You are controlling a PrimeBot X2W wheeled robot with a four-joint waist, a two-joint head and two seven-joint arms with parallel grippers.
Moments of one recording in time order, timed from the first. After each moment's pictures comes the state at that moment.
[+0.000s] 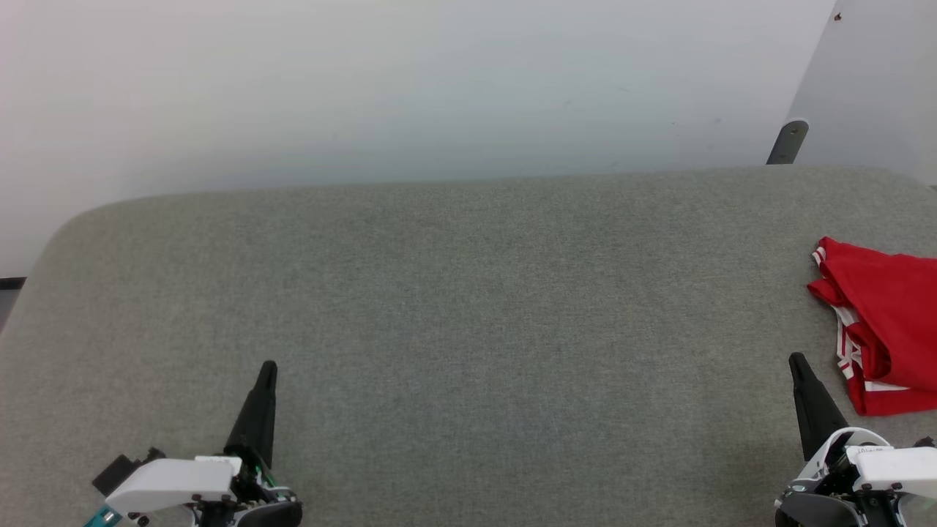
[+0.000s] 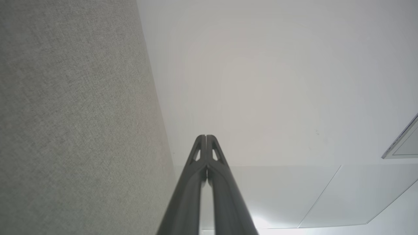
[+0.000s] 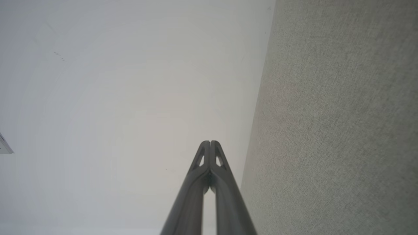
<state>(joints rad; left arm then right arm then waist) -0.11 0.05 0.11 0.24 -1.61 -0.13 0.12 -0.11 -0.05 -0.11 0.25 1.61 0.13 0.11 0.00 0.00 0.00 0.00</state>
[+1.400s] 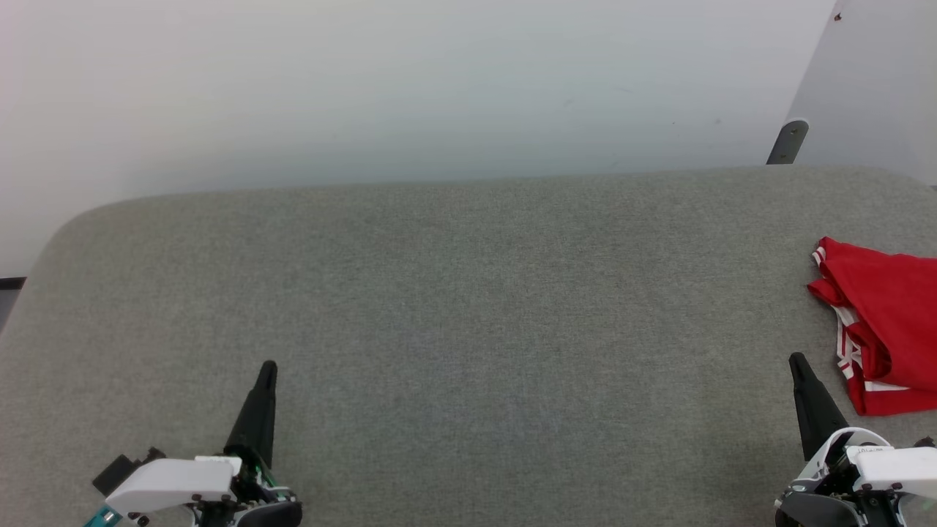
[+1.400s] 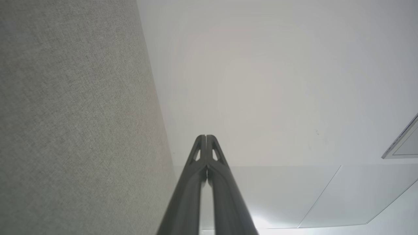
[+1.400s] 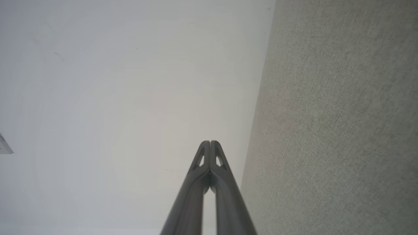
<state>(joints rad) -0.11 0.05 0.11 0.24 -1.61 -0.13 0.12 -0.11 -0.05 -0.11 0.25 1.61 0.13 0.11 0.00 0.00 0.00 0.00</state>
